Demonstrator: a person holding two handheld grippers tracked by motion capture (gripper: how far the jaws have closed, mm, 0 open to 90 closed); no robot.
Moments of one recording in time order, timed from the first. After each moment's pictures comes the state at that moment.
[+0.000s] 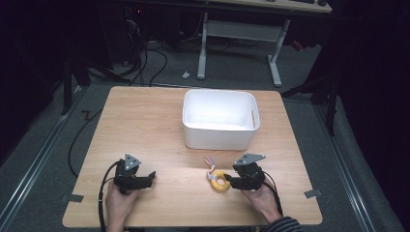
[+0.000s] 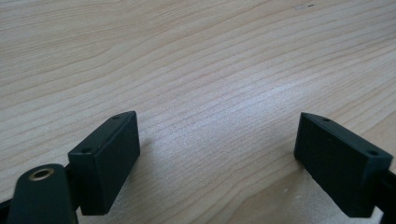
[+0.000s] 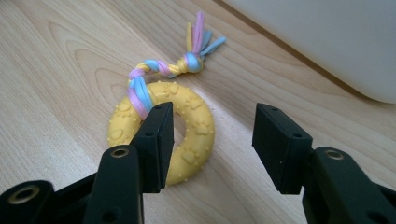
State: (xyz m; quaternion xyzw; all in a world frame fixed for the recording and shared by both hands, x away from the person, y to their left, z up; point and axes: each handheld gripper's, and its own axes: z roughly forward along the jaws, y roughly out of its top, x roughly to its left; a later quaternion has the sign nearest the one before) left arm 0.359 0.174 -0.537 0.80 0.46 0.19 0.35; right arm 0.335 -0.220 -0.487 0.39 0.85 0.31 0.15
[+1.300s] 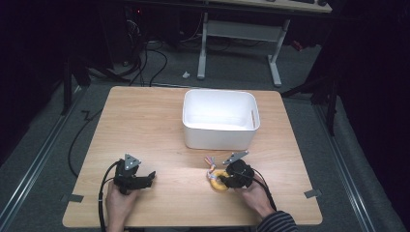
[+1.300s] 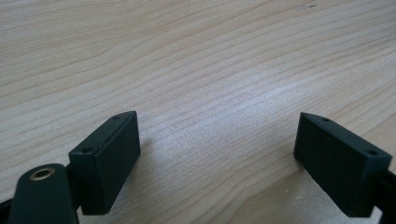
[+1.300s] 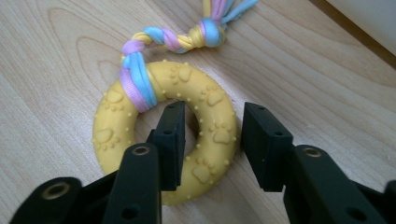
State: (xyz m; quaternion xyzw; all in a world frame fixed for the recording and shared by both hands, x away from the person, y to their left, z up) left arm 0.359 0.174 -0.537 0.79 0.46 0.19 0.35; right arm 0.353 -0.197 -0.506 0.39 0.88 0.23 0.12
